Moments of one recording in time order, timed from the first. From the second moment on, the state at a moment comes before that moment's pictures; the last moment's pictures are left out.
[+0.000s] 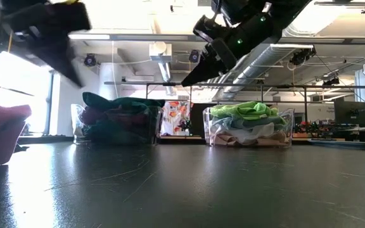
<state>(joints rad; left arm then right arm) -0.33 1.09 0.69 -0.63 -0.43 -0.53 -0.10 1.64 1.02 0.03 0.05 -0.27</state>
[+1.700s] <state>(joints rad) -0.28 1.38 0.69 -0.01 -0.59 -0.33 0.00 1.62 1.02 -0.02 0.14 -0.29</state>
